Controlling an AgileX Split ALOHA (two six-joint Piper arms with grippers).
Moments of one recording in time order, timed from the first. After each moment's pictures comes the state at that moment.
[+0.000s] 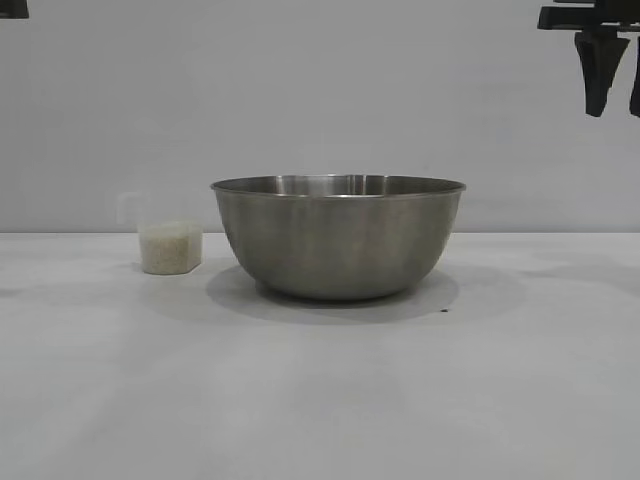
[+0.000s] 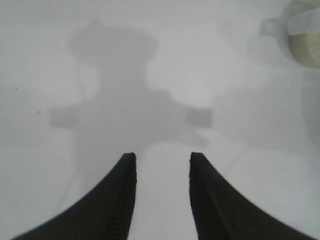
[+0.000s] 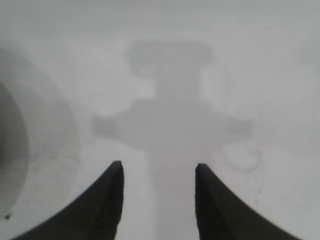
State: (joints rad) left arm 0.01 1.84 -1.53 0.01 1.05 -0.02; right arm 0.05 2.06 -1.89 0.05 1.24 0.01
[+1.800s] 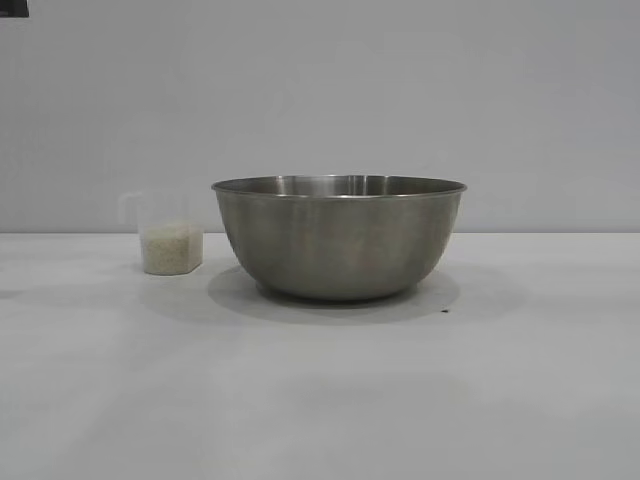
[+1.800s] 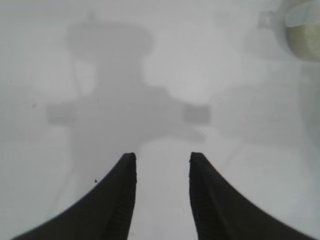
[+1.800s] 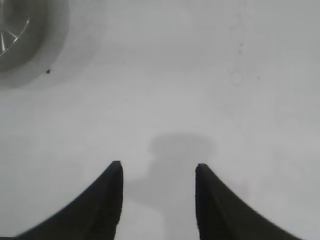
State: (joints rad) left arm 0.01 1.84 -1.53 0.00 1.07 -0.02; right arm 0.05 0.88 -0.82 0.08 1.05 0.01
